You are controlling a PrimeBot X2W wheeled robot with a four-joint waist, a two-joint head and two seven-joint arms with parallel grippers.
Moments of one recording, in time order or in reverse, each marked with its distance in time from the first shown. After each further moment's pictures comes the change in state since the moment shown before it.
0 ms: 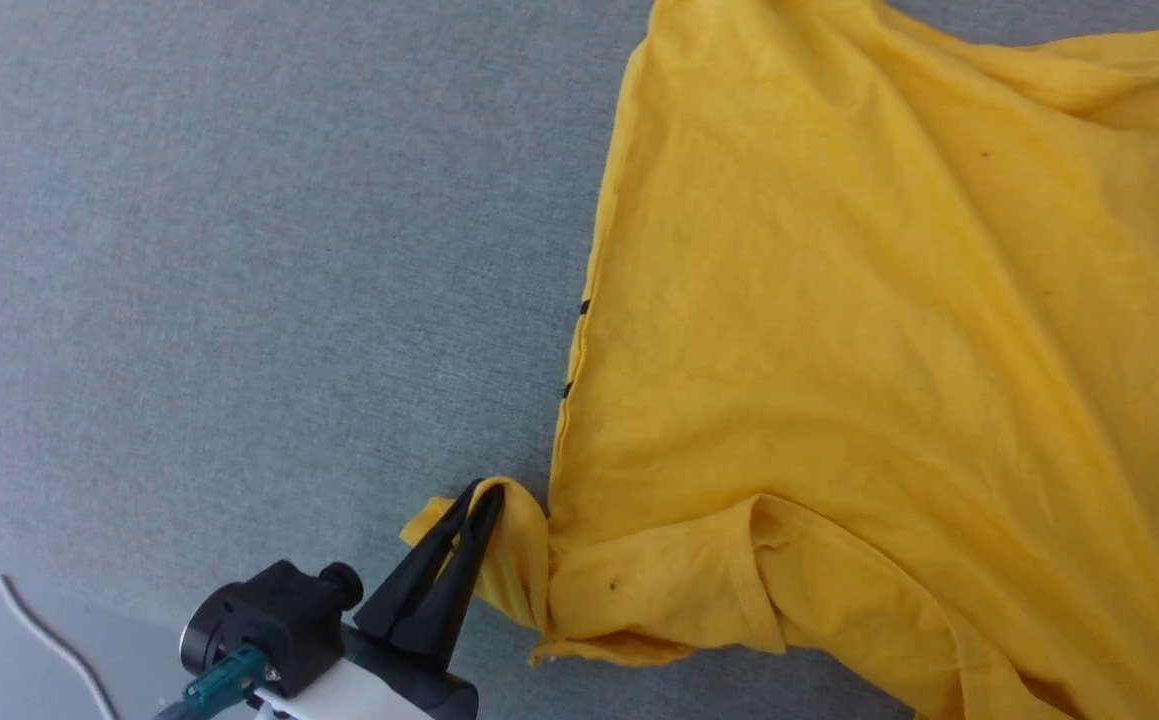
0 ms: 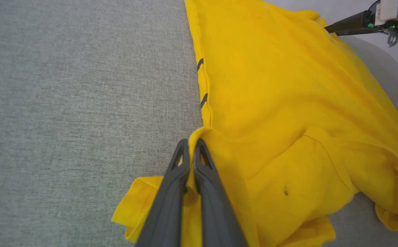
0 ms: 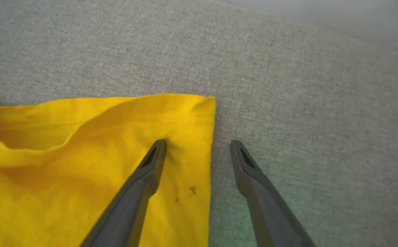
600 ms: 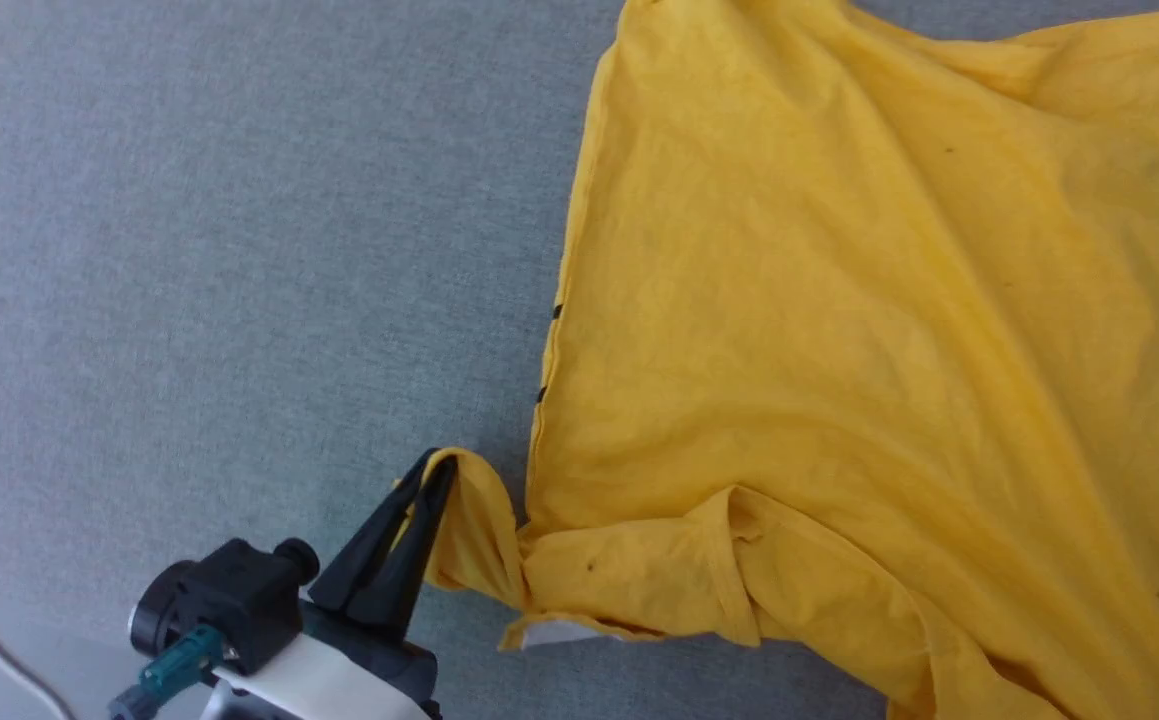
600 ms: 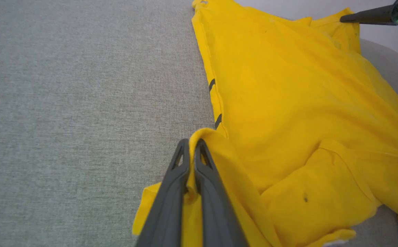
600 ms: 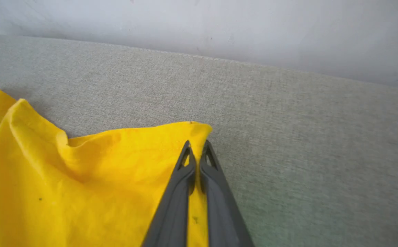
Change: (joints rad) left arm -0.024 0.030 0.042 0.005 0.009 0.012 -0.005; right arm 0.033 0.025 0.014 -0.033 0.113 0.000 -0.186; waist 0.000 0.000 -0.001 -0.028
